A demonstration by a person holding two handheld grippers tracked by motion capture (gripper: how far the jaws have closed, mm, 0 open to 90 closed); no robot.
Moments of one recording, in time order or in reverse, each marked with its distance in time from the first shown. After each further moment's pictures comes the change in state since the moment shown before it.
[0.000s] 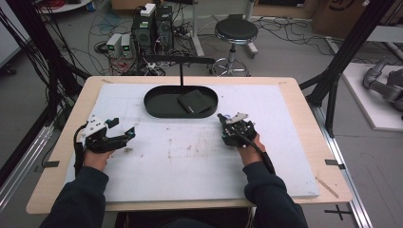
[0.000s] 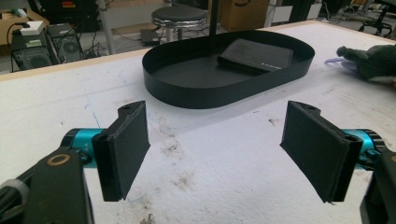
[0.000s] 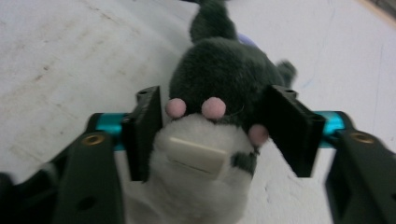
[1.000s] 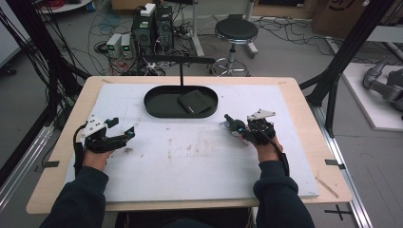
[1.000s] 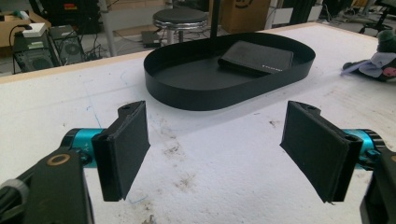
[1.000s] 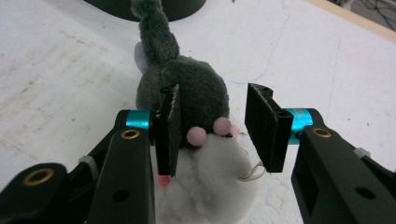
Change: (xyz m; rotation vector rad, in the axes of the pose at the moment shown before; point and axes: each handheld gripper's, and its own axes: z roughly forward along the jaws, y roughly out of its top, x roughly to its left) left arm 0.000 0.001 -0.001 -0.010 0.004 0.001; right arm -0.038 -0.020 -0.022 -0.122 0.009 0.097
